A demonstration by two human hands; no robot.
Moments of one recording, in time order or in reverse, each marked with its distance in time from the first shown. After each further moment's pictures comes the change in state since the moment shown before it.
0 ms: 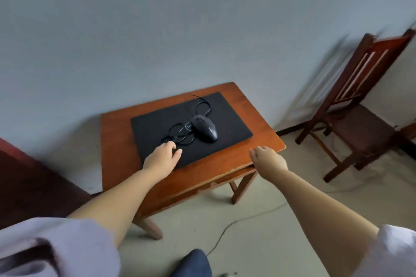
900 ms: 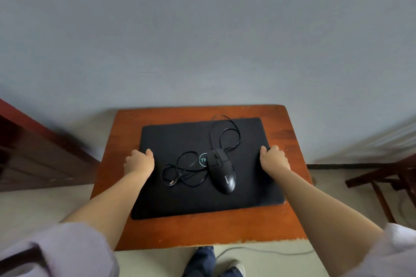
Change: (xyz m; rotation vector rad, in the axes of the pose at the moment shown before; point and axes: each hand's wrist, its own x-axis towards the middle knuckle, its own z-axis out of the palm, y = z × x) left_hand 0.121 -0.070 0.008 -0.286 0.131 -1.073; right_hand 0.251 -0.032 0.012 0.329 -0.280 0.219
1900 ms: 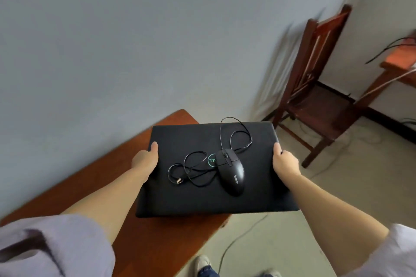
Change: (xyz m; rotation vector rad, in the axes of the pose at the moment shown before) left_hand -0.112 0.181 0.066 0.042 -0.314 0.597; right_hand -0.085 0.204 -0.056 0.593 0.456 0.493
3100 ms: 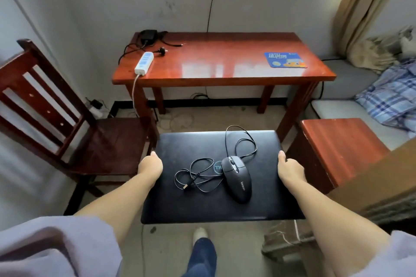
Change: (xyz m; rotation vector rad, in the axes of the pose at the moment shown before) left_hand -0.427 0.414 0.607 0.541 -0.487 0.690; right_hand 0.133 0.501 -0.488 0.255 0.571 0.754
